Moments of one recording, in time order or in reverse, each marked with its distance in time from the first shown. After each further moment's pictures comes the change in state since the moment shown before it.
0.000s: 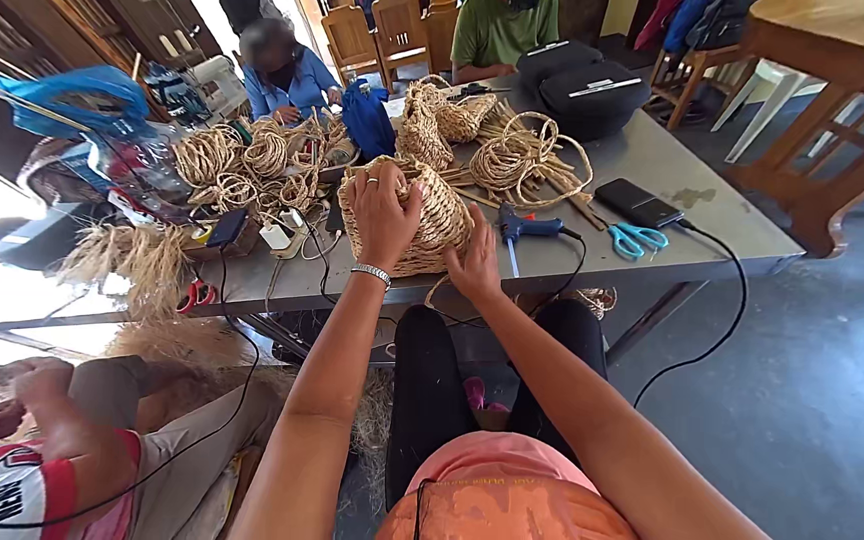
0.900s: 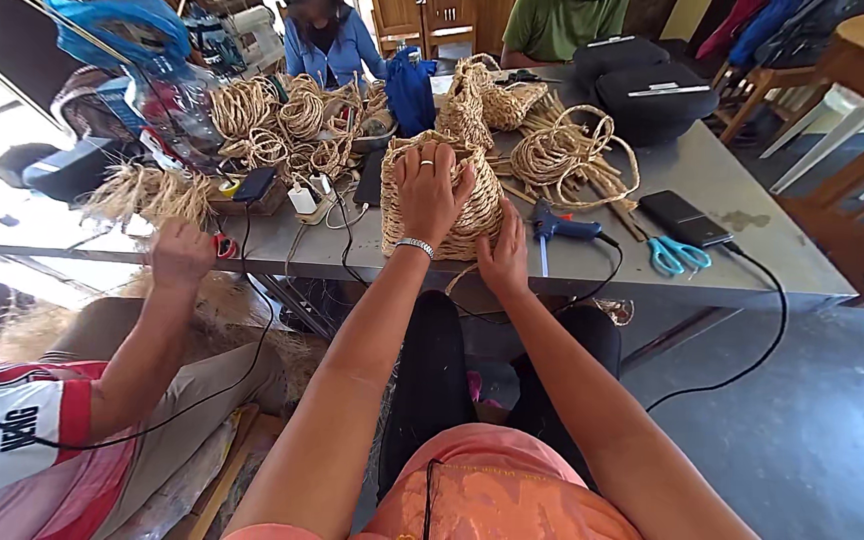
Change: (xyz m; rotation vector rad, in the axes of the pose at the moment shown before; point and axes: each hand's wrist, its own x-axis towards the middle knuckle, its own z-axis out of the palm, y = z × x) left_hand -0.008 -0.002 0.032 0.203 0.261 0.068; right_hand -0.001 -0.001 -0.001 -0.025 -0.093 0.009
